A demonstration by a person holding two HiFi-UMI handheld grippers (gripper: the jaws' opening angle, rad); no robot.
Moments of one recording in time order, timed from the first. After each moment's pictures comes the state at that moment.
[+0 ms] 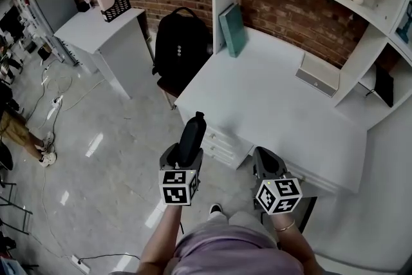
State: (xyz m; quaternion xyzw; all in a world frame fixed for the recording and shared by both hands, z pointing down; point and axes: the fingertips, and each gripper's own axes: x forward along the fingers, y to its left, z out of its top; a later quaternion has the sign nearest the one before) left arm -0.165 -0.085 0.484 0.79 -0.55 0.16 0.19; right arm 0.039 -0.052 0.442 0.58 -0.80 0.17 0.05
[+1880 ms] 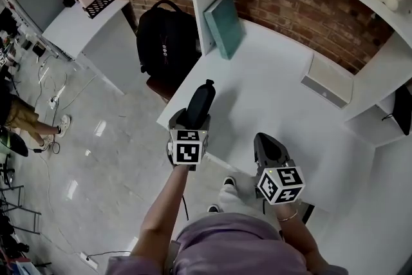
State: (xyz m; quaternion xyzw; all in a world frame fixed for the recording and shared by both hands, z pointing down) left arm -0.071 -0.328 0.531 0.79 -0.54 0.24 0.16; right arm 0.107 -0.226 0.471 0.57 -0.80 0.20 0.05
